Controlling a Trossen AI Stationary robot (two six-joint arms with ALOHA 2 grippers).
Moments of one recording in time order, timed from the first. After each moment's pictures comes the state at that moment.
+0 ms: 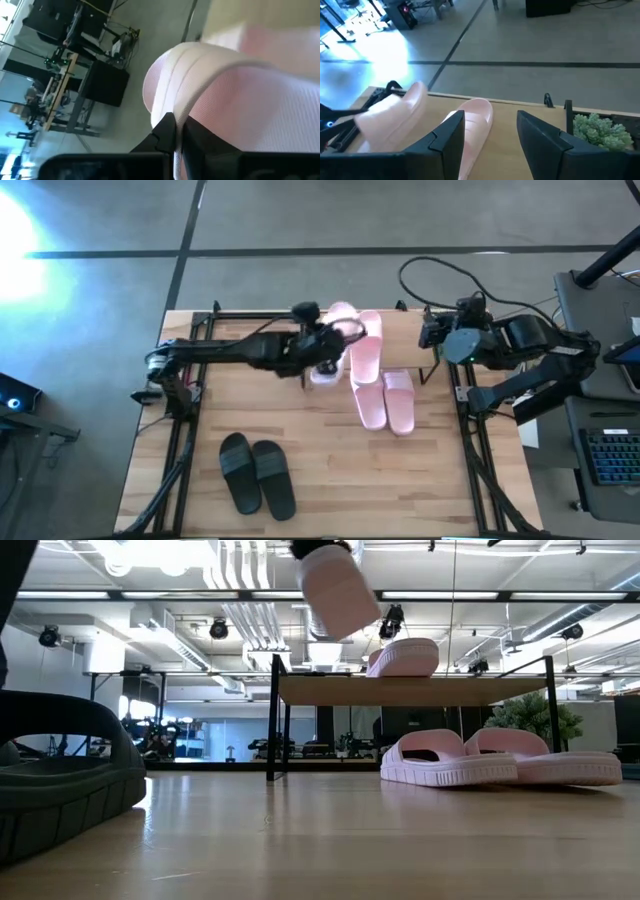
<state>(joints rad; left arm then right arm) 0.02 1.79 1.88 -0.76 -0.86 0.30 0.13 1.13 1.58 -1.40 0.97 1.19</state>
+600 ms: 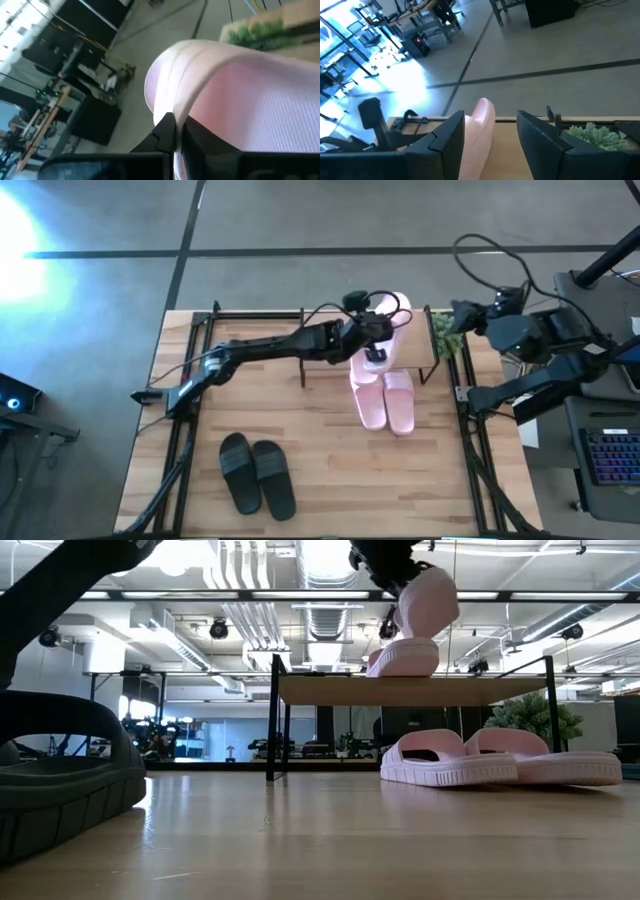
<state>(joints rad) 0.11 2.22 2.34 -0.48 -0.71 0.50 0.13 0.96 1.58 -1.40 1.03 1.20</state>
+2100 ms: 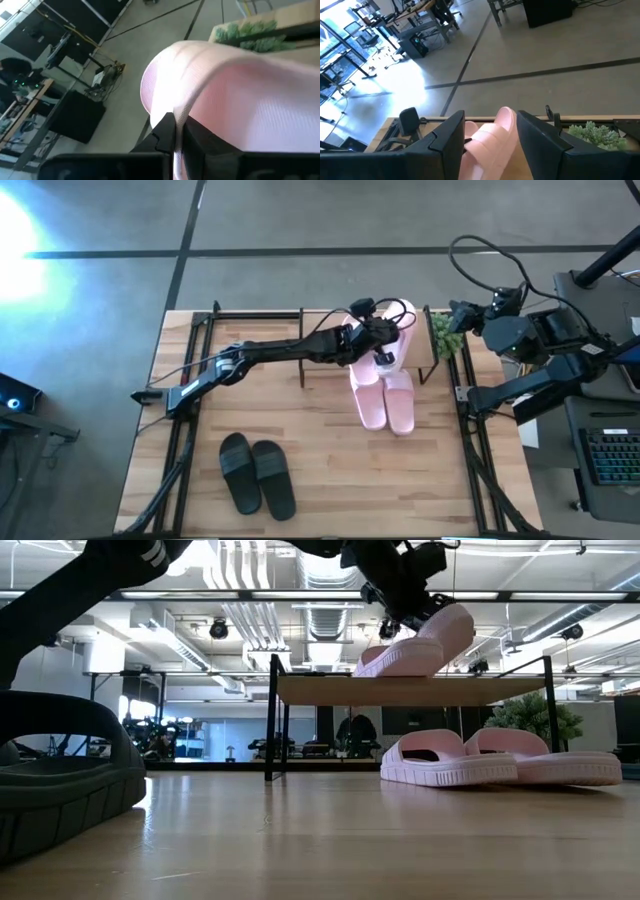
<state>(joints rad) 0.14 2.32 2.35 -0.41 -0.65 0.41 0.13 0.97 1.58 -1.41 1.04 1.22</state>
